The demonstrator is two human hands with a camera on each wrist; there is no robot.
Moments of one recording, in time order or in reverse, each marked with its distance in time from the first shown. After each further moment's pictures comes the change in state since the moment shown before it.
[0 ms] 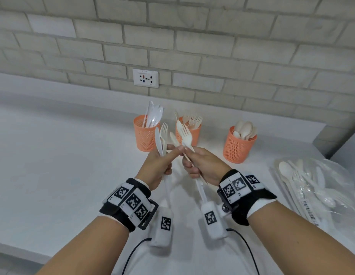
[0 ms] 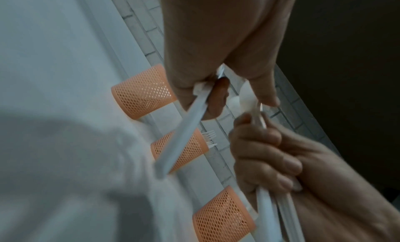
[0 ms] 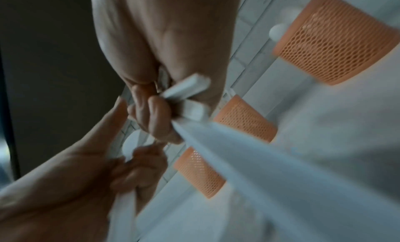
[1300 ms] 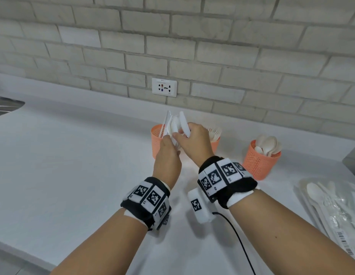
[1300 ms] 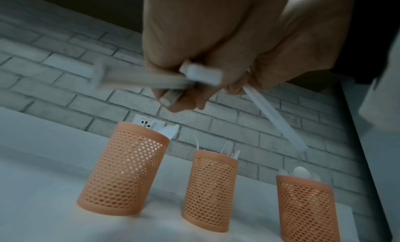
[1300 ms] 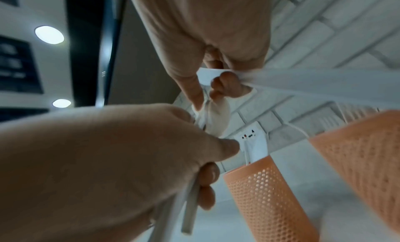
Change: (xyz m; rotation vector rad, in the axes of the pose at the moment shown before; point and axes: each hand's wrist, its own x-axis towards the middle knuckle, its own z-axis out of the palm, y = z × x) left_hand 0.041 0.003 -0.020 0.676 0.387 0.401; right_hand 0.071 -0.057 0.058 -0.705 0.517 -0.439
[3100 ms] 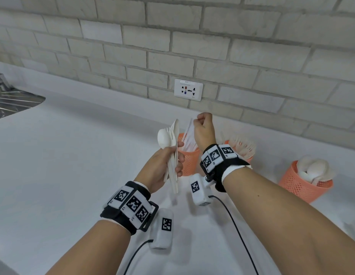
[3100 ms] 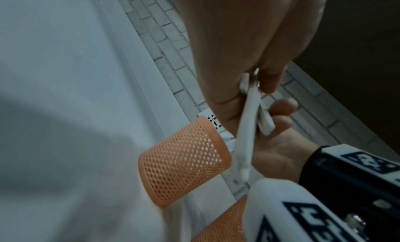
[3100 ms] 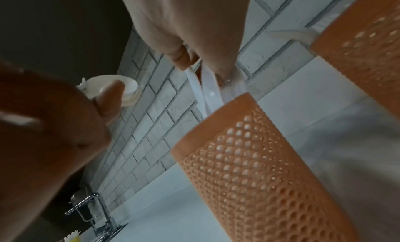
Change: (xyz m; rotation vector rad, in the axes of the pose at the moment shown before) left_hand 0.053 -0.049 -0.055 -0.965 -0.321 -0.497; right_hand 0.118 0.043 0.087 0.384 0.116 0.172
